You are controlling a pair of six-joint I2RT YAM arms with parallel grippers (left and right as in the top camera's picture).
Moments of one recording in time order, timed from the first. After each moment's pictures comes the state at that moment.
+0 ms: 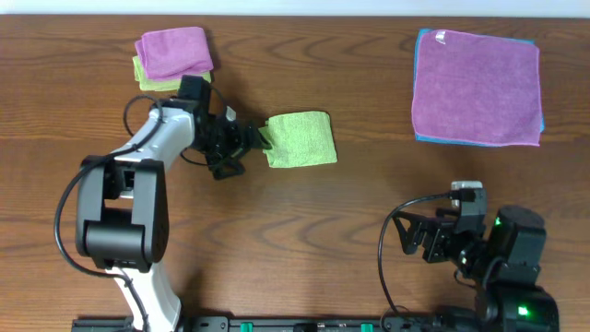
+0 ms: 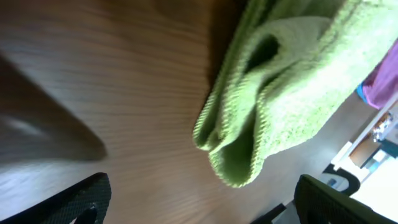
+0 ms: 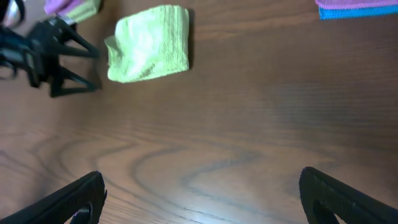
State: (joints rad) left arm -0.12 1.98 1.25 -0.71 0.71 -0.52; right arm -0.13 0.56 0.59 -0.83 -0.51 0.13
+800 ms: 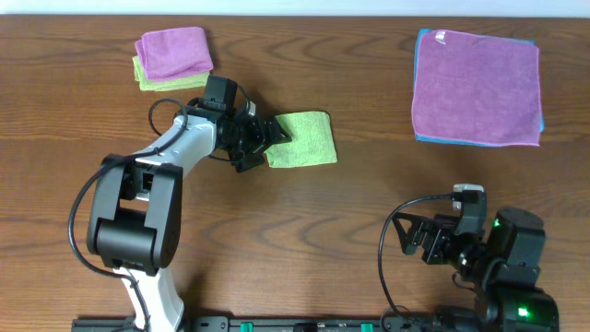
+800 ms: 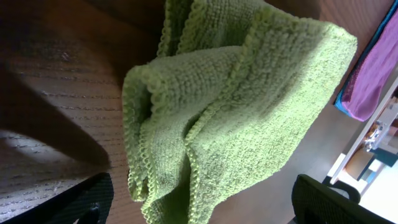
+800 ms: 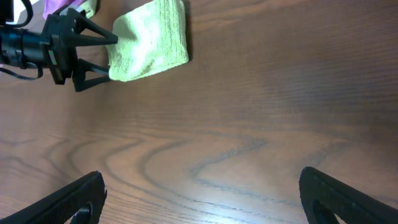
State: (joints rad) left arm -0.22 1.98 1.22 -0.48 0.67 -0.69; right arm -0.13 0.55 0.59 -0.87 -0.51 0.19
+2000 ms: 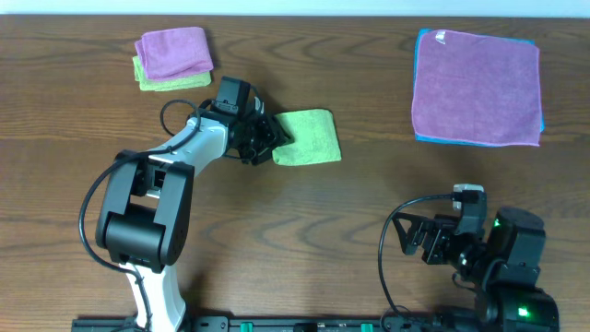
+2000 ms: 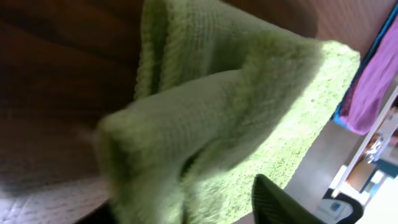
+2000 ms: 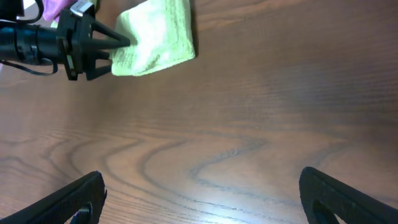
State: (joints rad) left arm -0.27 2.01 1.22 -0.36 0.62 -0.77; right arm -0.13 0.56 0.59 -0.87 -0.51 0.19
